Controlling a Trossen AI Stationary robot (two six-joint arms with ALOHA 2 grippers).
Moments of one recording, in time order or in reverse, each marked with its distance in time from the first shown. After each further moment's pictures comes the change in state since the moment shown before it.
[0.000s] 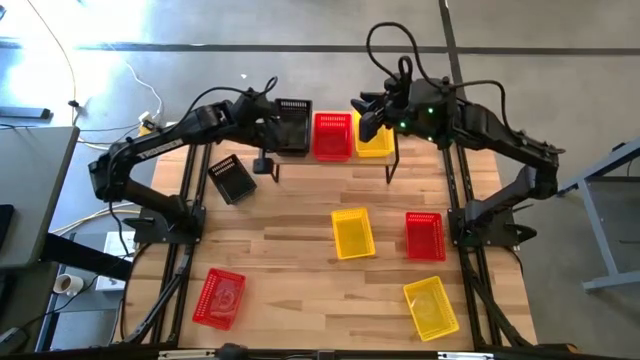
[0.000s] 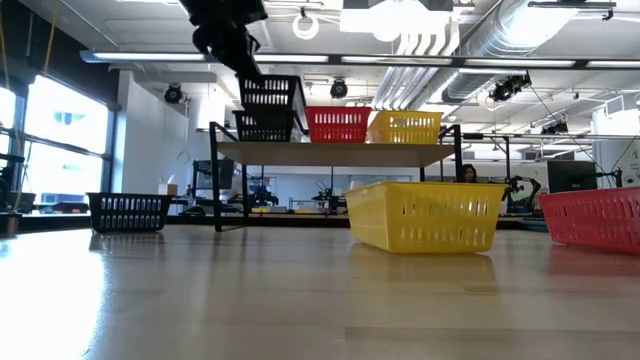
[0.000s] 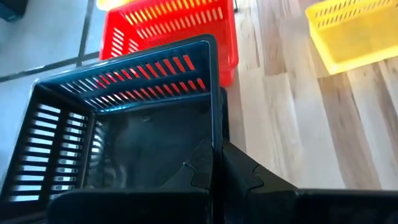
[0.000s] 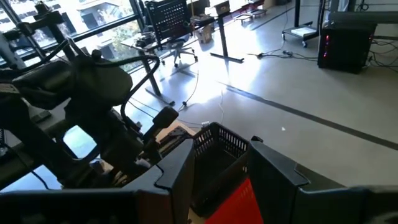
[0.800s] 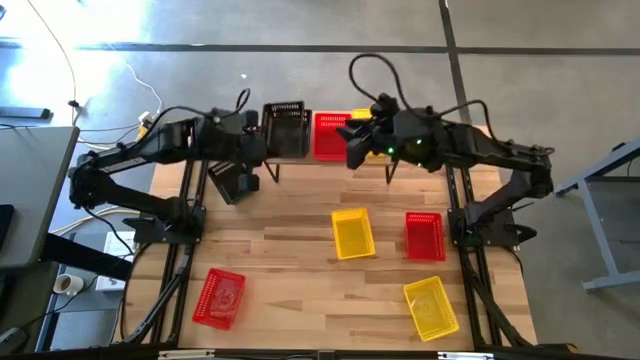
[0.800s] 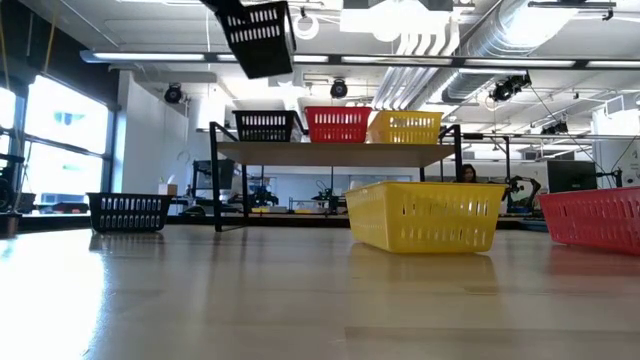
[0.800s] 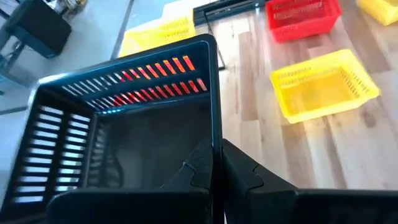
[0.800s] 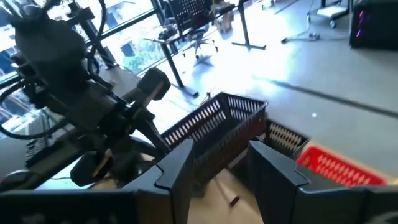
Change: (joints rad) left arm -0.263 -0.219 0.000 -0.015 -0.172 -0.209; right arm 0.185 0.051 0.000 0.026 0.089 0.135
